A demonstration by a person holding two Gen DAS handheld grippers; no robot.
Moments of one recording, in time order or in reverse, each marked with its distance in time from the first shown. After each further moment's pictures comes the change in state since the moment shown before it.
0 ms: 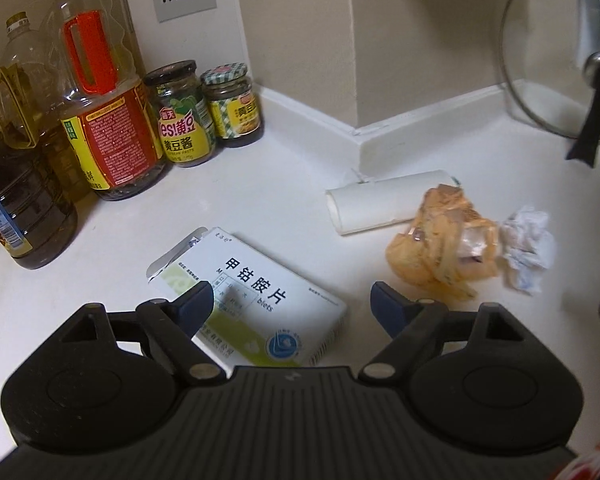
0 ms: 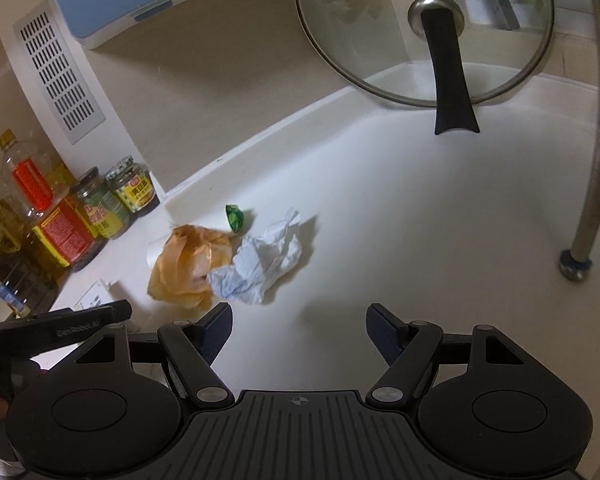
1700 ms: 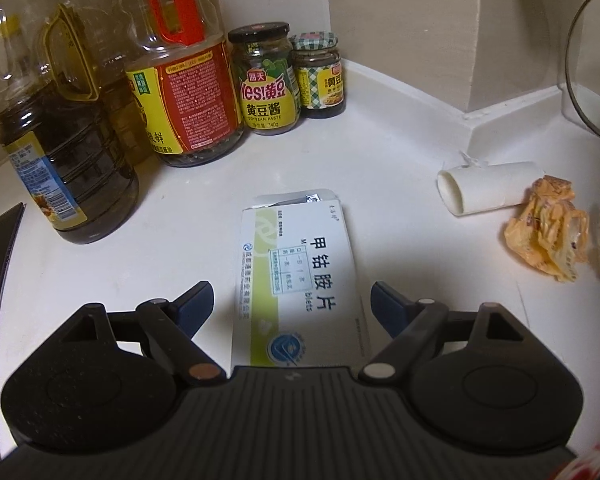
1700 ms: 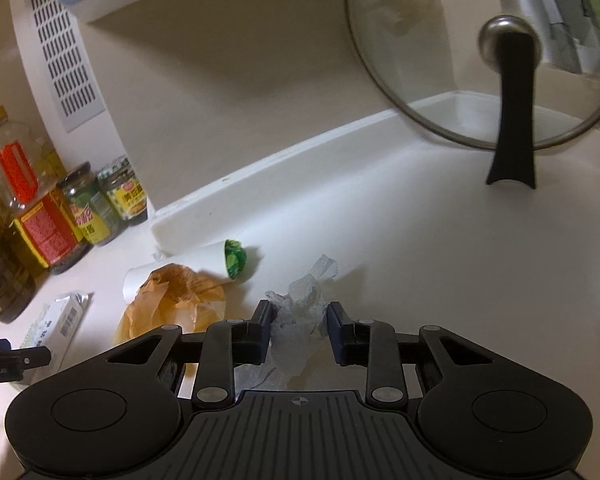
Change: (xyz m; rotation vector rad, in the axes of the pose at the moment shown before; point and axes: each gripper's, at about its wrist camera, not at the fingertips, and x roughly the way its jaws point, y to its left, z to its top) left arm 0.017 0.085 -0.004 -0.056 0.074 0.023; right arm 0.062 0.012 0.031 -0.122 -0.044 0.001
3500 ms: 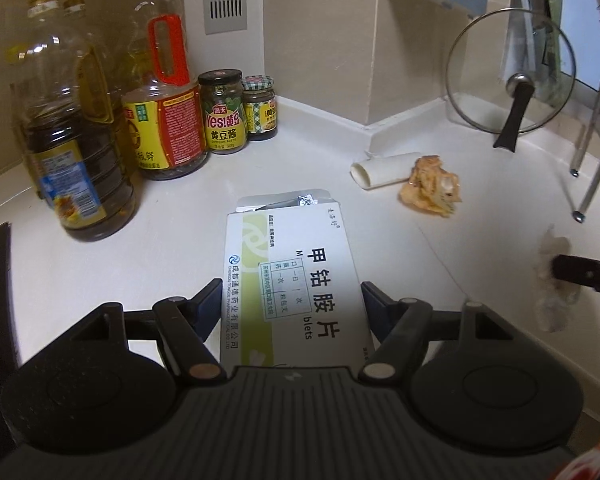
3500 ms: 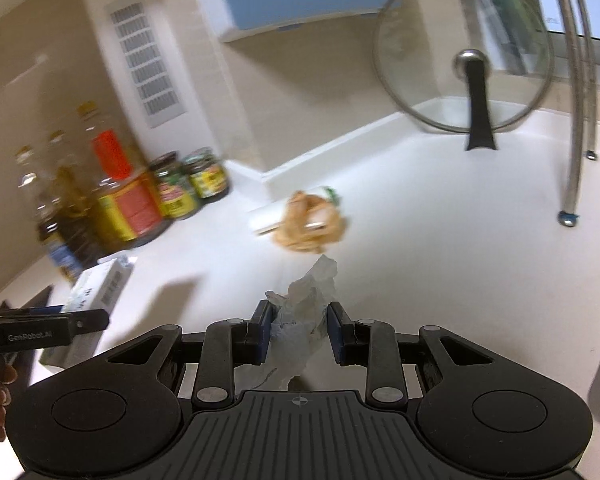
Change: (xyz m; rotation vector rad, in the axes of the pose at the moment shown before) left arm -0.122 0.072 -0.063 0.115 -0.125 -0.289; right arm -0.152 0.122 -0.097 0.048 -0.049 0.001
